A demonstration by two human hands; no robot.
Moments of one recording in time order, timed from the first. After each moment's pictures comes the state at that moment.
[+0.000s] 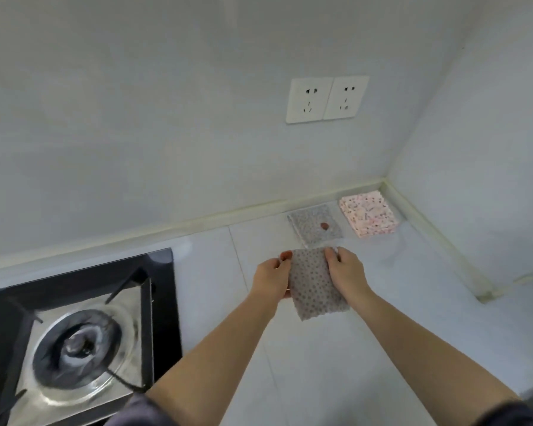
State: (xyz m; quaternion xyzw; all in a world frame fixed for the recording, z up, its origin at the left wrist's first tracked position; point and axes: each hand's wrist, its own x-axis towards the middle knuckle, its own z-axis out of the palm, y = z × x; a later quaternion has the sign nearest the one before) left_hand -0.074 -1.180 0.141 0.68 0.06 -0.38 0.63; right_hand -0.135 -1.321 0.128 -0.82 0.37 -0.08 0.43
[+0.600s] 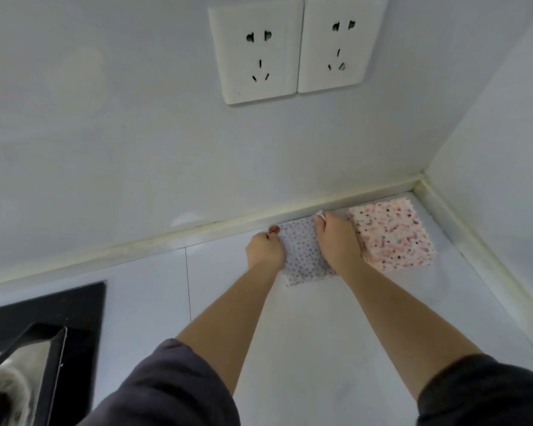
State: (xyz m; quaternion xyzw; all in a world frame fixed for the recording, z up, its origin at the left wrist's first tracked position) left_hand 0.068 -1.355 0.045 0.87 0.07 -0.23 0.44; right_hand 0.026 -1.488 0.036 -0.93 0.26 -0.07 0.25
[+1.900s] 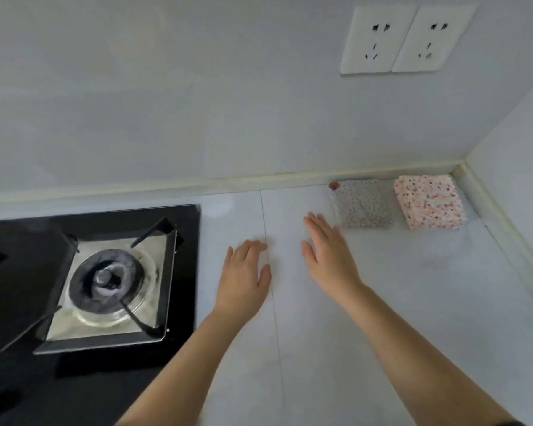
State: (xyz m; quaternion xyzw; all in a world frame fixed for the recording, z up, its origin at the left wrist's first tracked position) left_hand -0.079 -1.120 0.080 0.93 -0.20 -0.05 0.30; right_hand -0.093 -1.307 0.079 -0.96 0.05 -0.04 0.26
